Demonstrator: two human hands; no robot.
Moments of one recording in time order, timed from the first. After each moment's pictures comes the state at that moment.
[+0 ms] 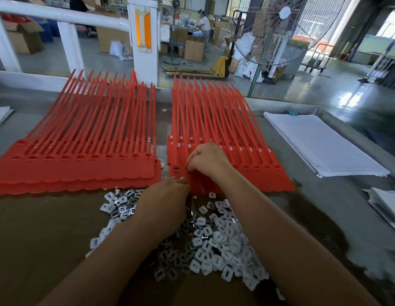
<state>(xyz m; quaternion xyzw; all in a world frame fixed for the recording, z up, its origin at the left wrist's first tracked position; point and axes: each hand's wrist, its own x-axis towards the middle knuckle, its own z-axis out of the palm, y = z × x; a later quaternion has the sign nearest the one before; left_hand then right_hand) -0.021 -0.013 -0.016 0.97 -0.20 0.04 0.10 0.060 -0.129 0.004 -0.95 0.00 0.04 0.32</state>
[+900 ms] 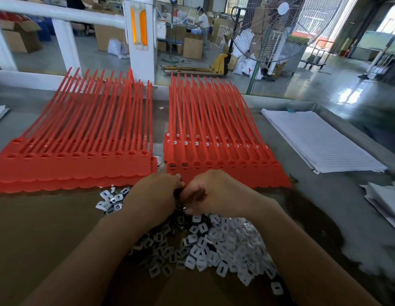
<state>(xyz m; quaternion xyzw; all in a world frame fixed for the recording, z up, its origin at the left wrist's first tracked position) -0.012 -0.003 -0.011 0.97 -0.20 0.00 0.14 -0.019 -0.155 0.022 -0.91 -0.27 0.14 0.26</state>
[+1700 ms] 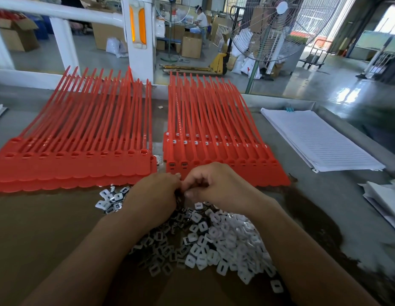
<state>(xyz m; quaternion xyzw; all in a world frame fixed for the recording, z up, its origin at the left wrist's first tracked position) -0.016 -0.004 -0.008 0.97 -0.20 0.01 0.16 -0.018 -0.157 0.018 -0.89 -0.22 0.09 0.39</state>
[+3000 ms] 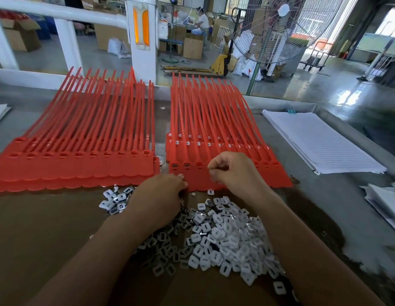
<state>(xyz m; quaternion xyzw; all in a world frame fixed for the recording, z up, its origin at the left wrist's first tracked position) -0.017 -0.007 -0.007 0.97 -0.19 -0.02 0.14 0.002 -0.177 0.006 -0.91 -0.07 -0.03 0.41</state>
